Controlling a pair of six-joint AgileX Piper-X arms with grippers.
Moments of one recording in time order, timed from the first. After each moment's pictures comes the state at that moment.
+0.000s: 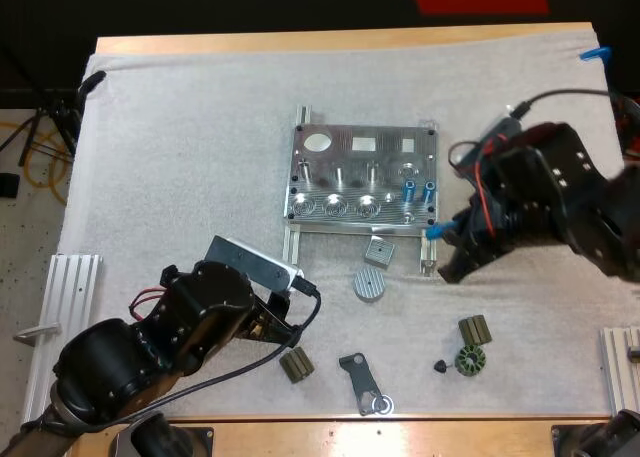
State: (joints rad) left arm -0.83 0.80 -1.04 1.20 -0.24 -2.08; right arm 0.62 1.28 -1.51 1.37 -0.17 -2.05
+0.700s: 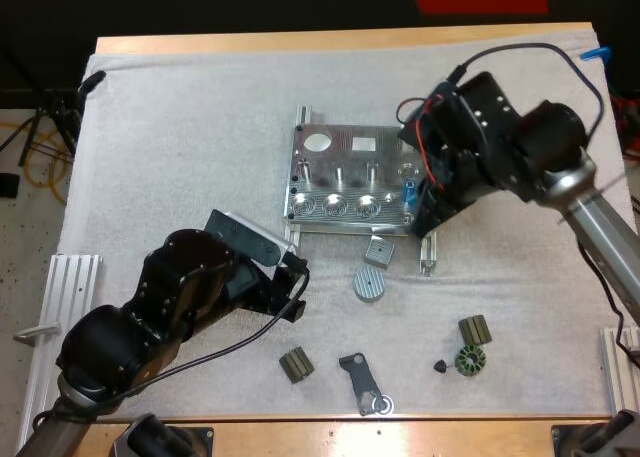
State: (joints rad) left arm -0.63 0.80 -0.96 0.93 0.05 -1.90; right arm 0.62 1.57 -1.69 1.38 -0.06 -2.18
